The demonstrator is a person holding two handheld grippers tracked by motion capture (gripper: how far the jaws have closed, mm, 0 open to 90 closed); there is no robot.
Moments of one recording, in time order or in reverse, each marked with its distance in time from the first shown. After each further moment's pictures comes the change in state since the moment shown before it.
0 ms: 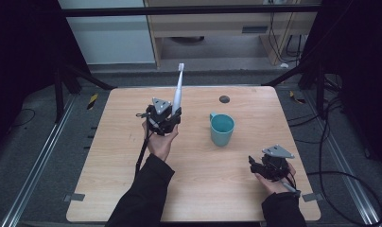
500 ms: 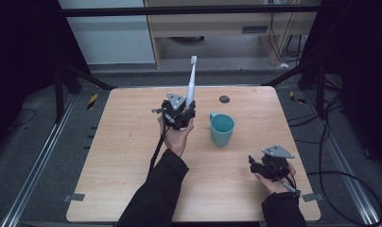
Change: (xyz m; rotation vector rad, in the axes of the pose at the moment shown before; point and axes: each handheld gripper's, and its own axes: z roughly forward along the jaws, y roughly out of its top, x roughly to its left) left arm -0.037 0.010 0.025 -0.069 -0.014 -0.021; right arm 0.000 0.000 0.000 -0.011 -0.008 -0.006
